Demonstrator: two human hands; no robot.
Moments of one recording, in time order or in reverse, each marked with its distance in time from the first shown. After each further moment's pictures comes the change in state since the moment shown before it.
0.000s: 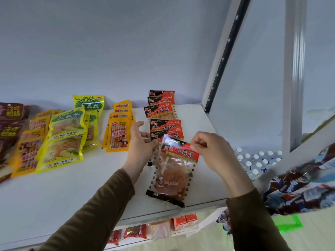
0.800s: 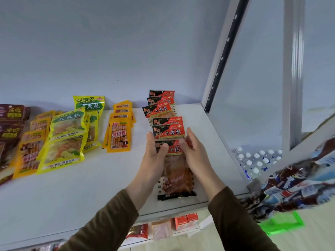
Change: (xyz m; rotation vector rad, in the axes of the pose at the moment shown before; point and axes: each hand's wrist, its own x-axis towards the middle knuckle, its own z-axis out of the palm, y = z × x) left_hand -0.063 0.011 0.015 -0.248 -0.240 -0.022; right_hand 0.012 -0.009 0.068 0.766 0.032 0.063
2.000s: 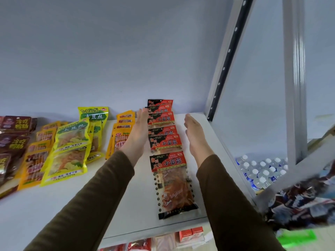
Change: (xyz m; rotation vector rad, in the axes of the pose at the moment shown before) left_hand 0.074 0.081 -0.020 0.039 0.169 -0.022; right_hand 0.092 -0.044 0.006 0.275 0.094 0.233
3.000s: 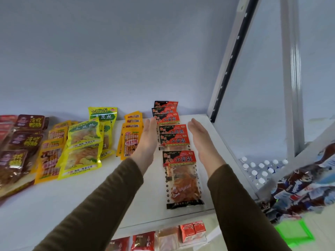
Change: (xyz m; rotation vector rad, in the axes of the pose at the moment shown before) left_hand -0.033 -0.009 -0.013 -0.037 -0.039 -0.073; right_hand -0.056 -0.005 -0.003 -0.217 -0.018 -0.066
